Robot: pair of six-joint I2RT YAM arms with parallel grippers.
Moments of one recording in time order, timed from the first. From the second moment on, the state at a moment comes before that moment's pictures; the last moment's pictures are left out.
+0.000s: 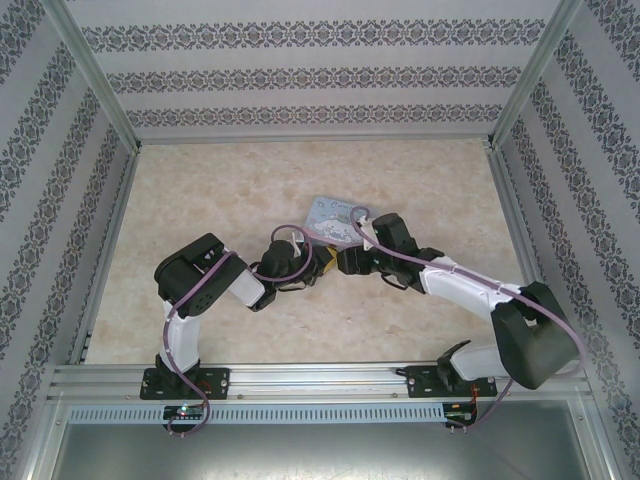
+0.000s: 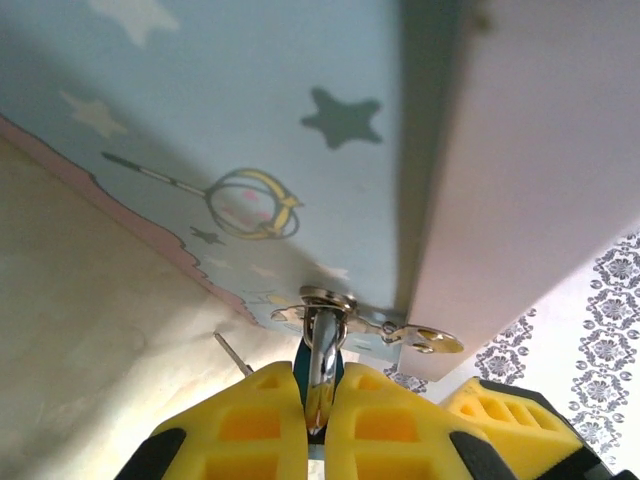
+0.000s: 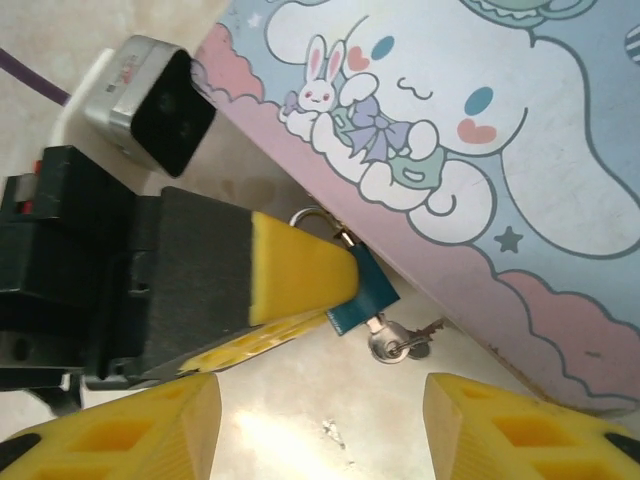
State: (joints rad) left arm -0.68 1.99 0.63 1.05 0.29 -1.52; right arm 0.54 1.35 0.66 -0.09 -0.30 0.40
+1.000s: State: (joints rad) left arm -0.67 1.39 0.64 0.23 0.13 -1.06; right arm 0.39 1.59 0.74 0.16 -0.34 0.69
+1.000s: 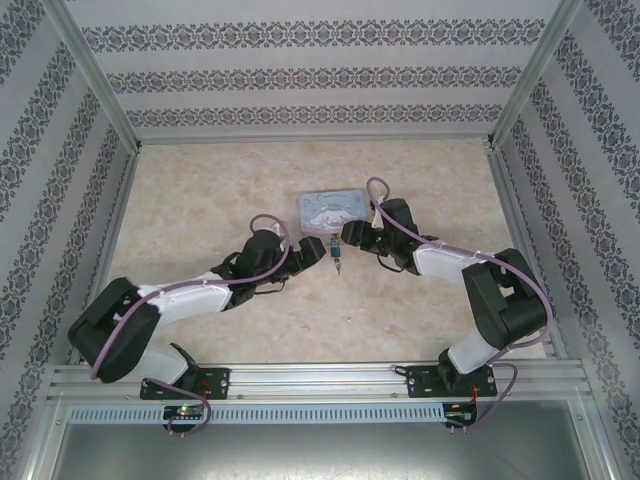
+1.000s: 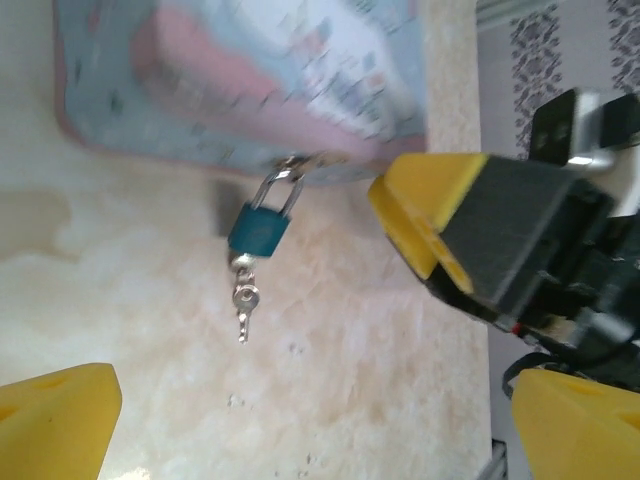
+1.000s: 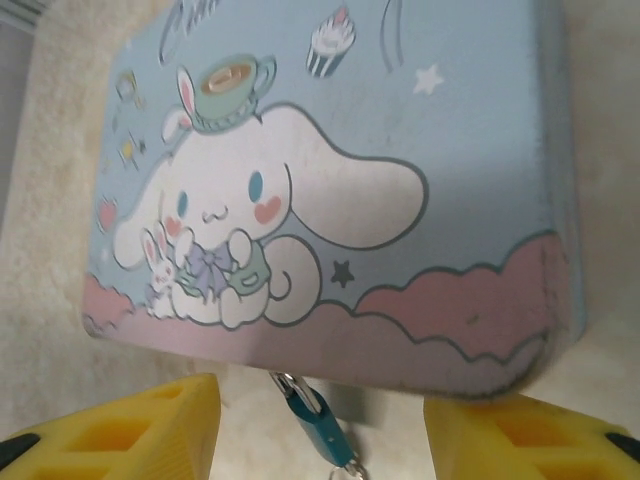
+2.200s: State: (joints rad) left arm -0.51 1.70 1.23 -0.22 -0.21 -0.43; right arm 0.46 1.69 0.57 0.44 -0.38 0.73
